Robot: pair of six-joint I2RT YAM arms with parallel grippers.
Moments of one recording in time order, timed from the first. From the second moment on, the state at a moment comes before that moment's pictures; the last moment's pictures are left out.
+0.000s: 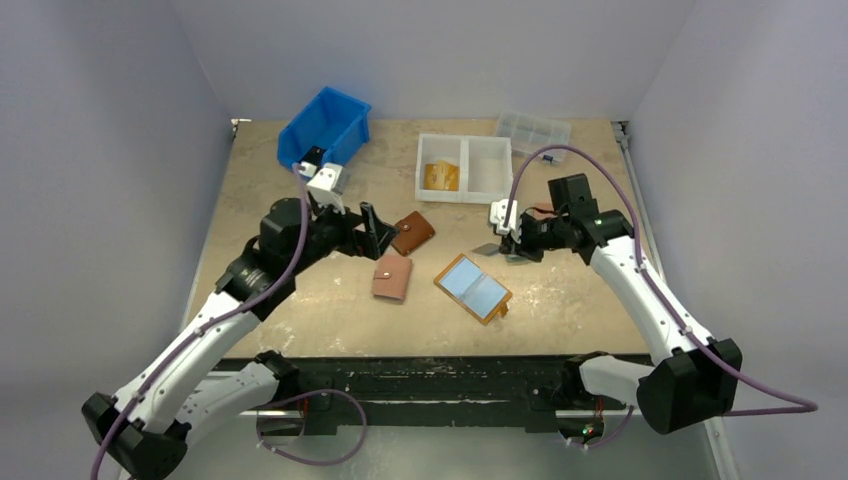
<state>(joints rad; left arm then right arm) -0.58 0.93 0.90 -0.28 0.15 -0.40 0.27 1.19 1.02 -0.82 -0.70 -1.02</state>
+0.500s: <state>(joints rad) -0.58 0.89 0.80 -0.50 -0.17 -0.24 0.32 1.30 1.38 -0.79 -0.47 -1.02</state>
